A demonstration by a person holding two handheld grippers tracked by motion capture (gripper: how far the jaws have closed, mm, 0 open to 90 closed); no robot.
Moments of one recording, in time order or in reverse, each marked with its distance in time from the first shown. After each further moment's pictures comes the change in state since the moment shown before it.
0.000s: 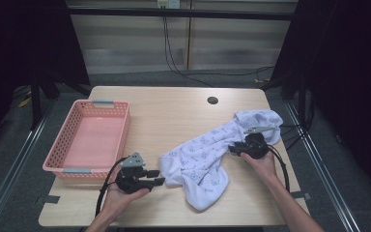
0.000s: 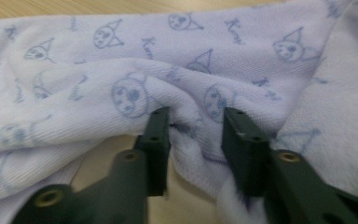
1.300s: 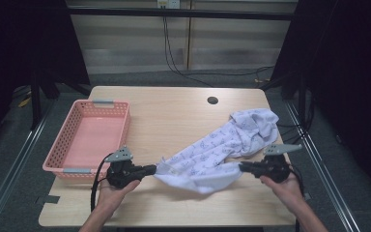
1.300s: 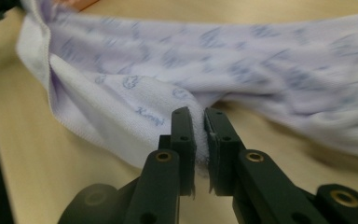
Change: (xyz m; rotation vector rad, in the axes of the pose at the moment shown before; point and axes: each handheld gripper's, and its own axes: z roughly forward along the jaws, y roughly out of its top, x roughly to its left) left arm 0.010 -0.003 -0.014 -0.072 -0.005 -0.058; right arm 0.031 -0.024 -0.089 -0.069 0.193 -0.054
